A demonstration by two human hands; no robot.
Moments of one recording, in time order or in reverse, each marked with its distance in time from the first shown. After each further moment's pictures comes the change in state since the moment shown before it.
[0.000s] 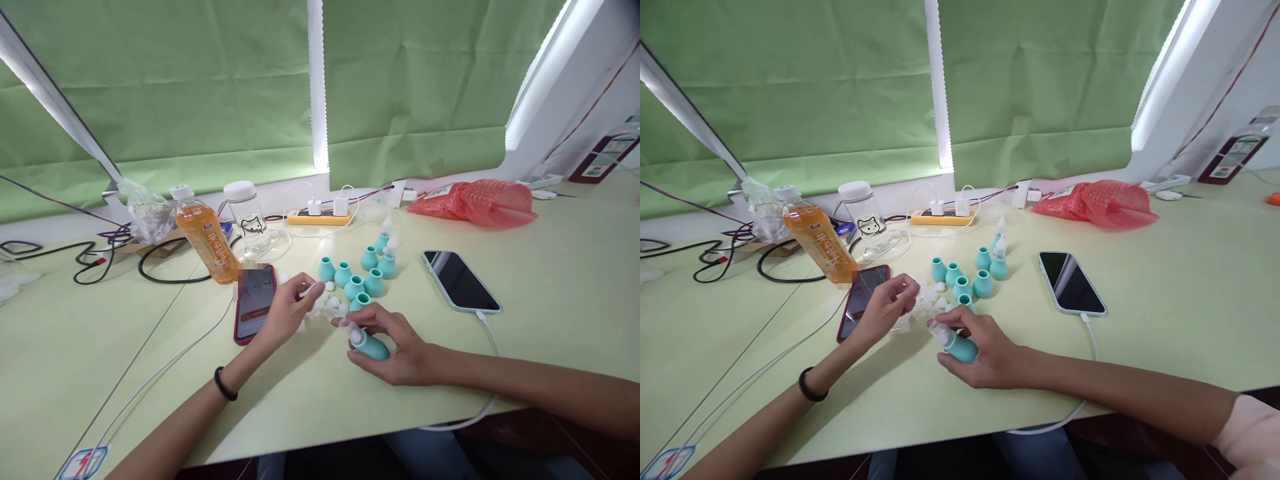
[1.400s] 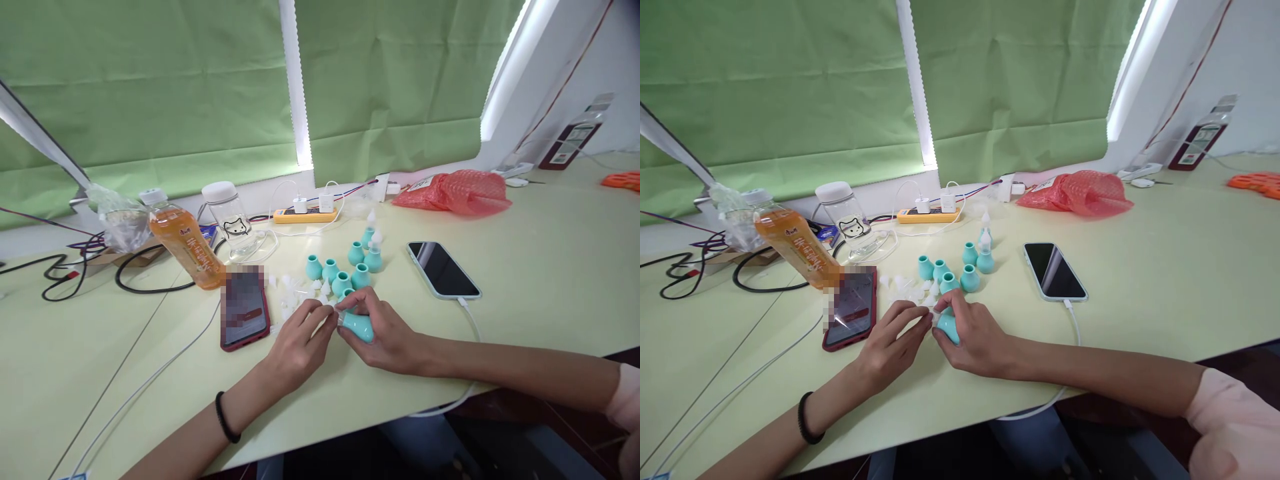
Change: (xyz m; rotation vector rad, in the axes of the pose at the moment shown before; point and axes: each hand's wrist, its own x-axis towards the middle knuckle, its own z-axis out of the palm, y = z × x) left_hand -0.025 -0.003 0.029 0.646 0.141 0.973; right_hand 0.003 0.000 0.001 -0.287 0.083 0.165
